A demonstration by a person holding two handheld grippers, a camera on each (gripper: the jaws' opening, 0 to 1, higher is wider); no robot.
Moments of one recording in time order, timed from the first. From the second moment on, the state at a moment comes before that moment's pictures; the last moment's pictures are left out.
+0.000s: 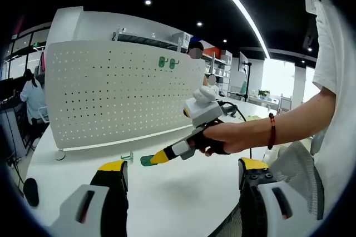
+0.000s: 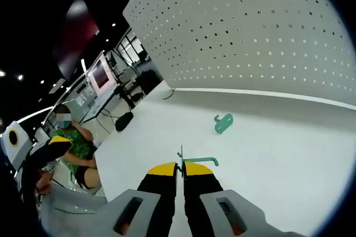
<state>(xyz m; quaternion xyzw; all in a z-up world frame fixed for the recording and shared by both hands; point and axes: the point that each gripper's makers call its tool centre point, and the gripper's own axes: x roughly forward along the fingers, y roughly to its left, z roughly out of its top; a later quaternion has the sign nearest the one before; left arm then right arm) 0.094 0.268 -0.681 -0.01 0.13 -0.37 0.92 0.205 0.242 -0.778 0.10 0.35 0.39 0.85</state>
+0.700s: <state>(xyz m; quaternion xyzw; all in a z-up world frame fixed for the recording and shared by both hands) 0.078 0.266 -0.697 0.05 0.15 -0.38 0.91 0.142 0.243 -0.752 0.12 0.36 0.43 0.82</state>
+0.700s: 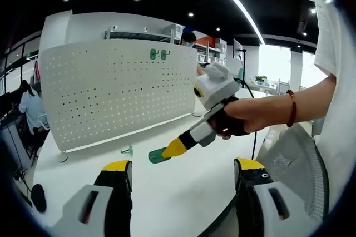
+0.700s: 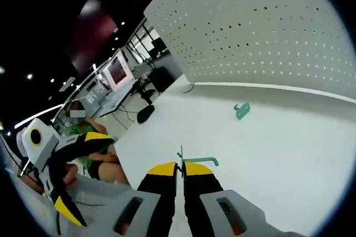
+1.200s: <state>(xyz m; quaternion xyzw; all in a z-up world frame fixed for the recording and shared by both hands) 0.068 0.263 -0.704 0.12 0.15 -0.39 0.90 0.102 0.246 -0.737 0.15 0.38 0.46 0.79</state>
